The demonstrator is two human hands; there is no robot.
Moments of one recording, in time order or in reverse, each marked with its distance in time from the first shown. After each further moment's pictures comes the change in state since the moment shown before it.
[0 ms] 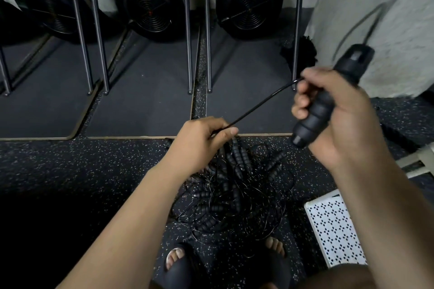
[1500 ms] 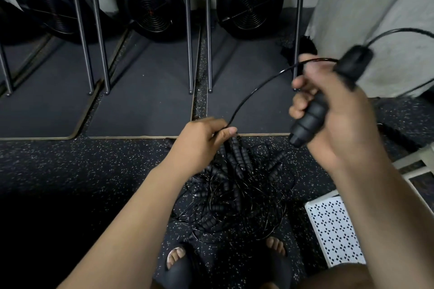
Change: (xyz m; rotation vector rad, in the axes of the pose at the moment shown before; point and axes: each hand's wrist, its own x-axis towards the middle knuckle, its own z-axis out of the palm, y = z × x) left_hand 0.000 -0.004 0.002 0.061 -0.003 -0.014; right_hand 0.002 0.006 -0.003 -0.089 -0.007 -0.076
